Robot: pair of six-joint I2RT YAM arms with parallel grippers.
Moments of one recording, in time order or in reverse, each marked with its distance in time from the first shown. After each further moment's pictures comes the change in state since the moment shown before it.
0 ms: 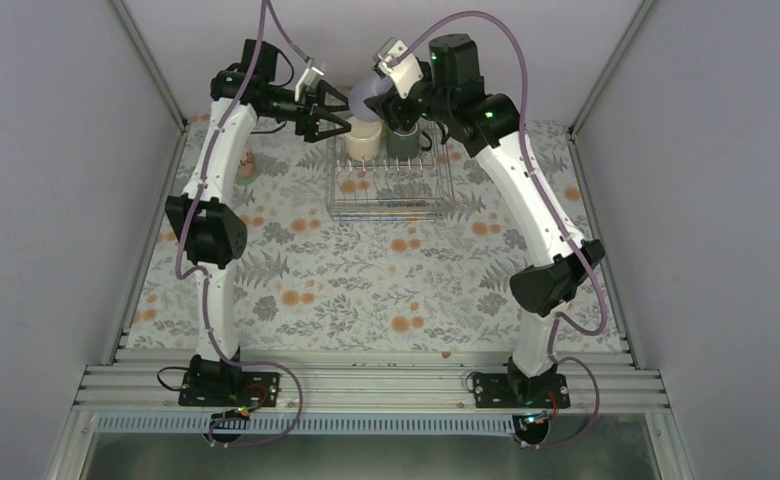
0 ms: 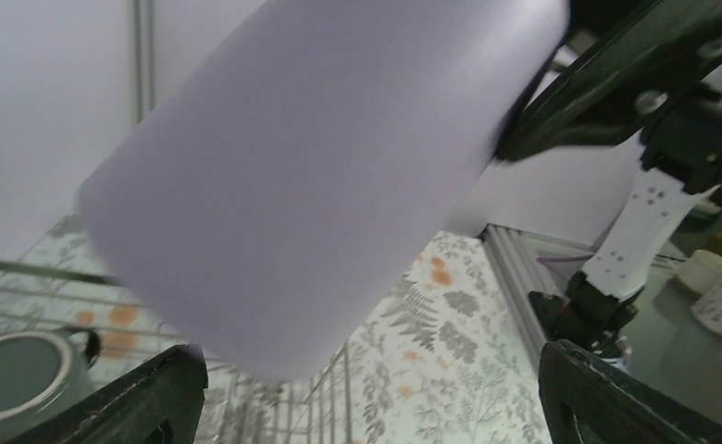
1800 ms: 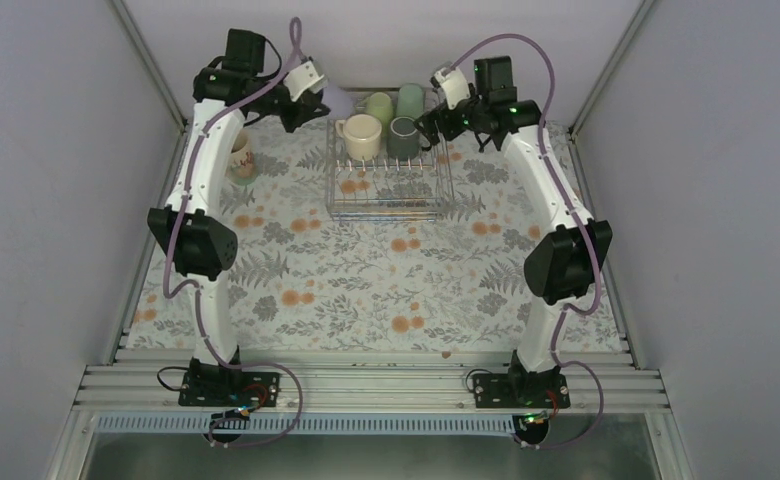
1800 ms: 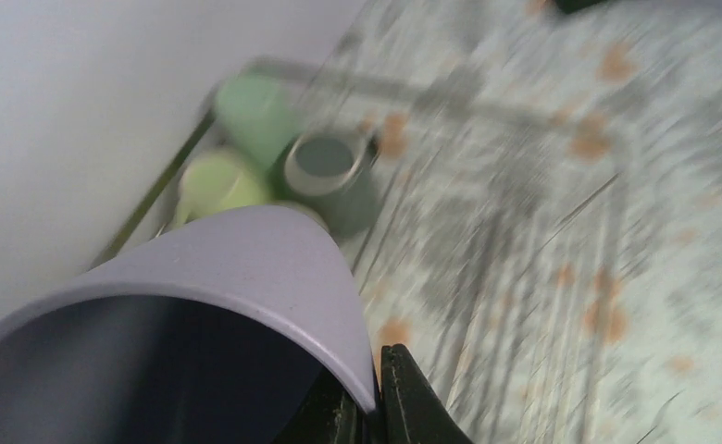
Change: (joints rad) left arm -0.005 -0.134 -0.039 0.062 -0.570 0.033; right arm -0.275 0.035 -0.252 0.053 -0.159 0.114
